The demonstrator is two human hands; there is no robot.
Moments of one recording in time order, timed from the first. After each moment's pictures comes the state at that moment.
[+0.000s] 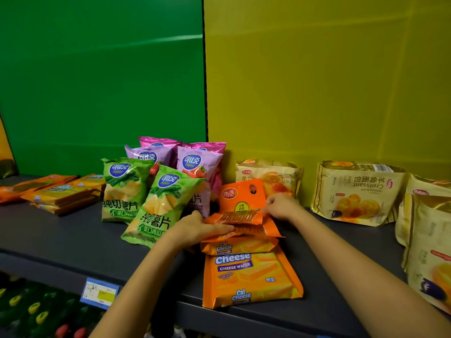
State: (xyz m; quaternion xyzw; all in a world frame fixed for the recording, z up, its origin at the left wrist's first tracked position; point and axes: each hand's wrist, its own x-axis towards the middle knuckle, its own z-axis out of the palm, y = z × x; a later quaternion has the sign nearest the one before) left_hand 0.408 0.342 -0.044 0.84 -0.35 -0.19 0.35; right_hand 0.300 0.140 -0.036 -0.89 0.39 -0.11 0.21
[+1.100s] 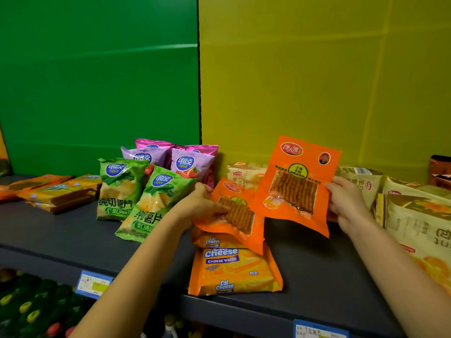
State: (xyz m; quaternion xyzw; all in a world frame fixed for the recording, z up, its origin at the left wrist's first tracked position) left_hand 0.383 0.324 -0.006 0.78 -0.36 -0.20 0.47; right_hand 0.178 0.142 -0.003 -0.60 0.33 -0.50 0.52
